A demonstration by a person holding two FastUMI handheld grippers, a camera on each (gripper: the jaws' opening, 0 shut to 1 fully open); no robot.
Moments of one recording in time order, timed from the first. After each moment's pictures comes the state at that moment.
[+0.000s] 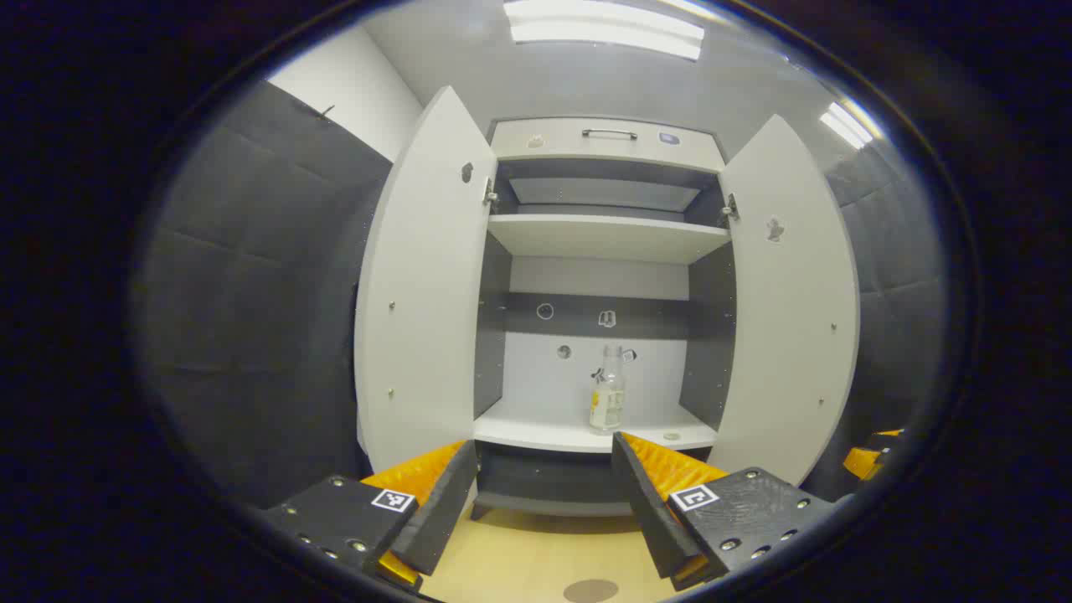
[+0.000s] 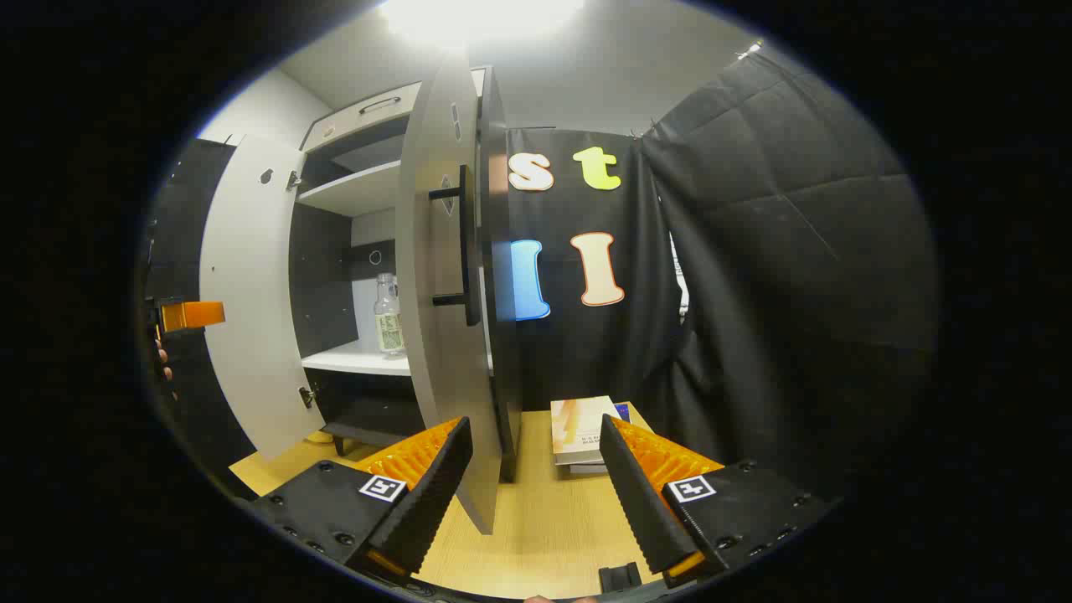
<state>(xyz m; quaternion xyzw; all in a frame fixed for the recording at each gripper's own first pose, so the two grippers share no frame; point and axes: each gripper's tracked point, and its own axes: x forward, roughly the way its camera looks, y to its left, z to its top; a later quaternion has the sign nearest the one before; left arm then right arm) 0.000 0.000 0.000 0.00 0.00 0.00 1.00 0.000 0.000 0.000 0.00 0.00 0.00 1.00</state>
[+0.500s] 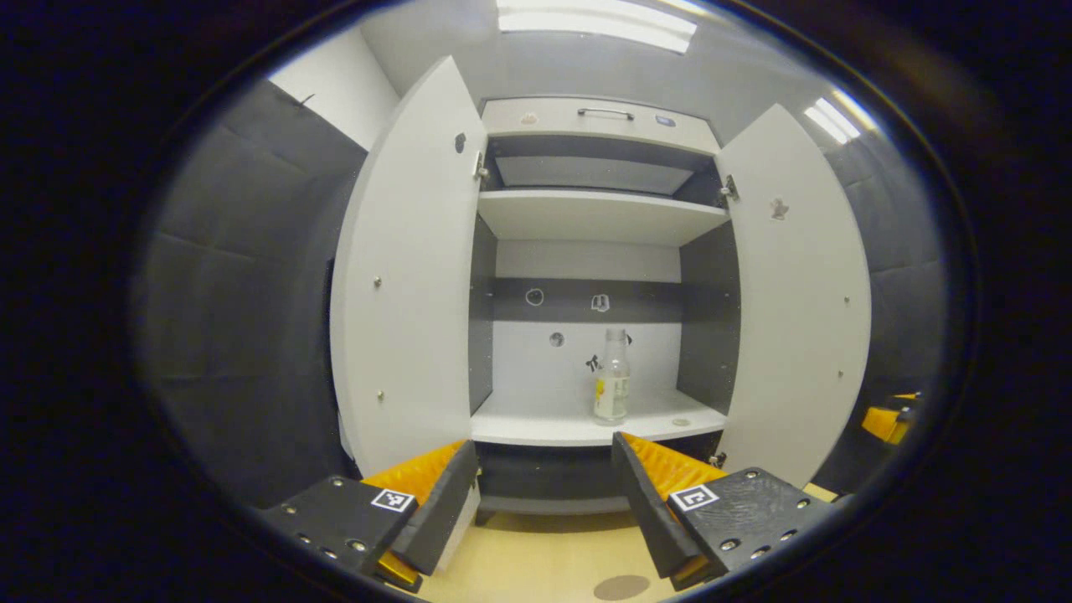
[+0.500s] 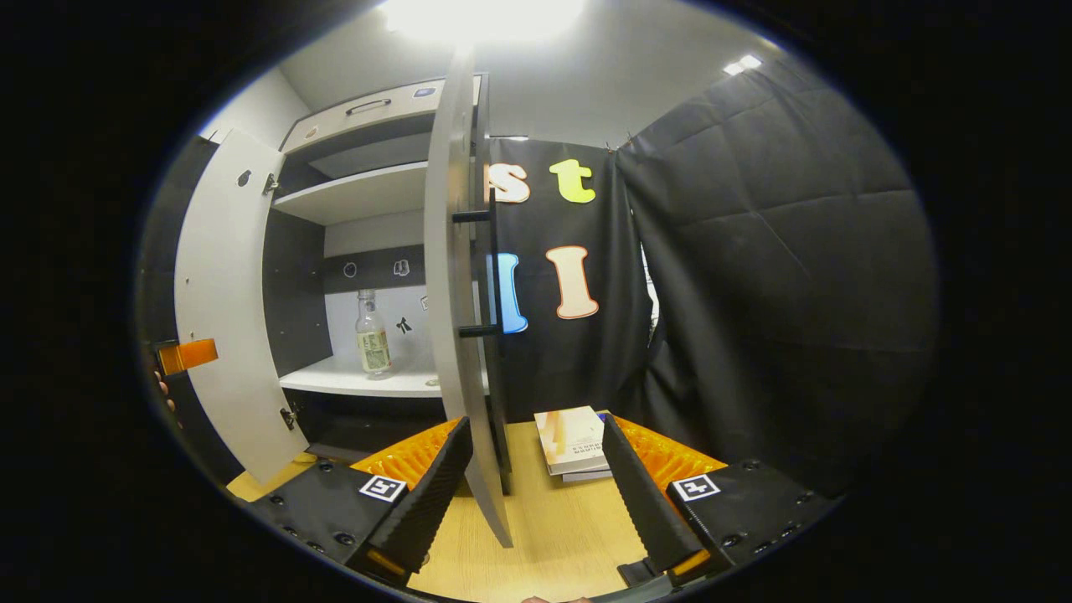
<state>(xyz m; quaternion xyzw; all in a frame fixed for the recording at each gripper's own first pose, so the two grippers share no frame) 0.041 0.040 -0.029 0.02 0.03 -0.05 1.00 -0.001 0.044 0.022 0.00 -0.01 -0.08 1.00</state>
